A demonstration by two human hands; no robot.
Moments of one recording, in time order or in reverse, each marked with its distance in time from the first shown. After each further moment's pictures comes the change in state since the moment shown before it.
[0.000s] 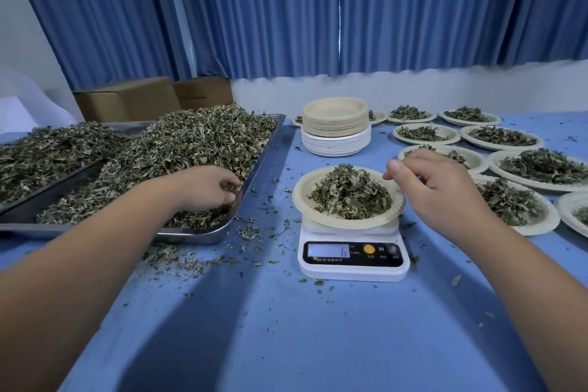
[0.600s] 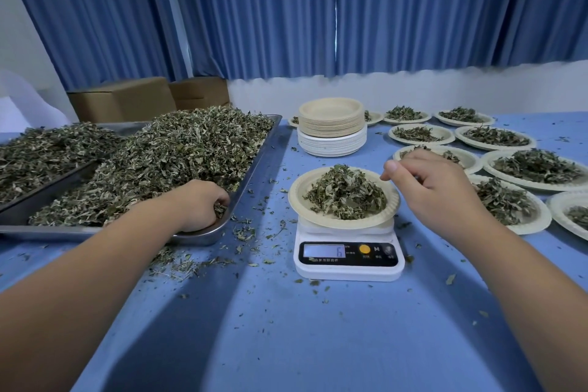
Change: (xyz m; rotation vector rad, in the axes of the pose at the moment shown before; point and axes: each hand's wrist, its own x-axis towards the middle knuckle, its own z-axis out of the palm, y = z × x) left_hand 0.002 -0.009 0.022 0.204 0.019 0.018; right_hand 0.000 0.002 0.001 0.038 0.014 0.008
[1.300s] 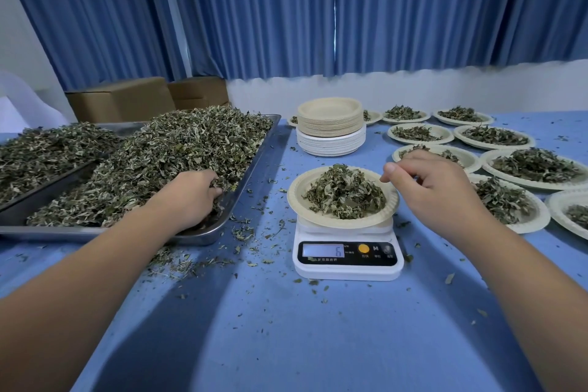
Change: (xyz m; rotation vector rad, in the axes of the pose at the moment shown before) left_hand 0.006 -0.010 0.010 -0.258 0.307 -0.103; right_hand 0.000 0.002 -0.001 -0.008 -0.019 0.012
